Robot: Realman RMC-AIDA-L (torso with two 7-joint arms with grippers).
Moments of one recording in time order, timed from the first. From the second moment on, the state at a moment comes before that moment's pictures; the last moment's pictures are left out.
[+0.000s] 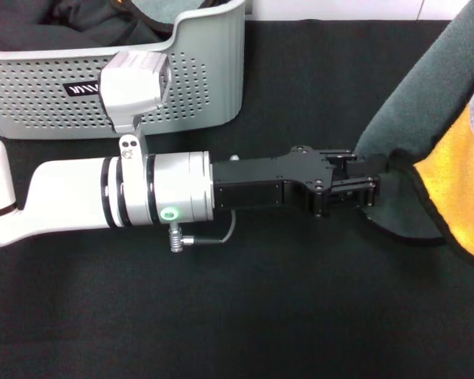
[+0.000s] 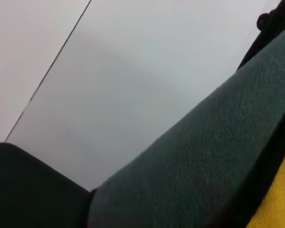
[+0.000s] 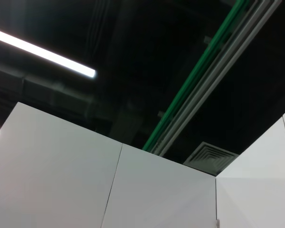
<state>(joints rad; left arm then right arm) -0.69 -2.10 1.62 0.28 0.97 1.47 -1.37 0.61 1.99 -0.86 -0.44 -0.90 -2.09 1.00</state>
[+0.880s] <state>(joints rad) -0.74 -2.10 1.62 0.28 0.97 1.53 -1.41 0.63 2.02 -0.89 -0.44 -0.92 -2.05 0.92</state>
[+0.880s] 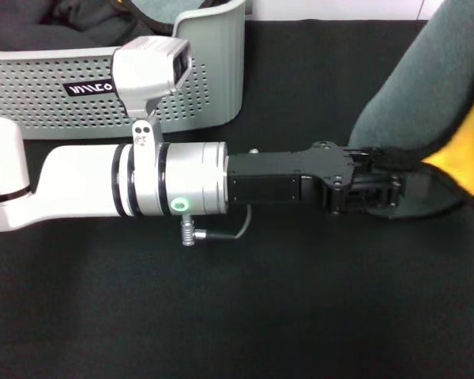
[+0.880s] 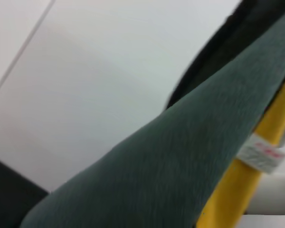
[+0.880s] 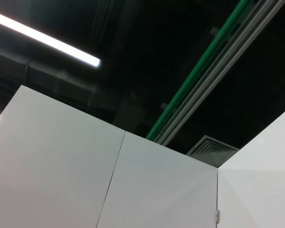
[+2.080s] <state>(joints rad) -0.71 -2.09 1.56 0.27 0.90 1.52 -1.40 0.64 2.01 -0.88 -0.41 -0.93 -2.00 0.86</state>
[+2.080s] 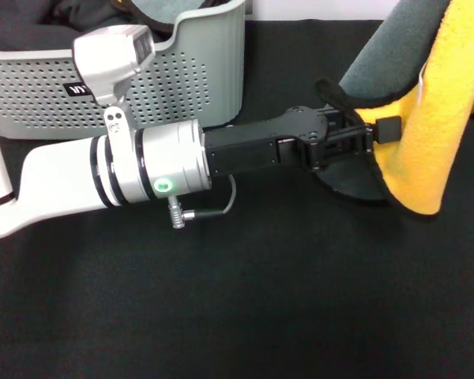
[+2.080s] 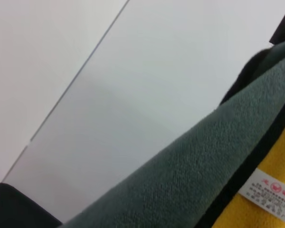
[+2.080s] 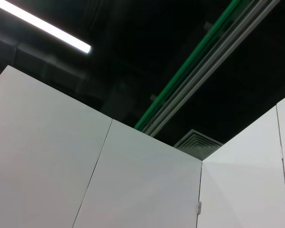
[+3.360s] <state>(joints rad) -0.54 -2.07 1.35 0.33 0.85 1.61 -1.35 0.56 1.93 -0.89 -0.40 -1.07 -1.72 1.30</state>
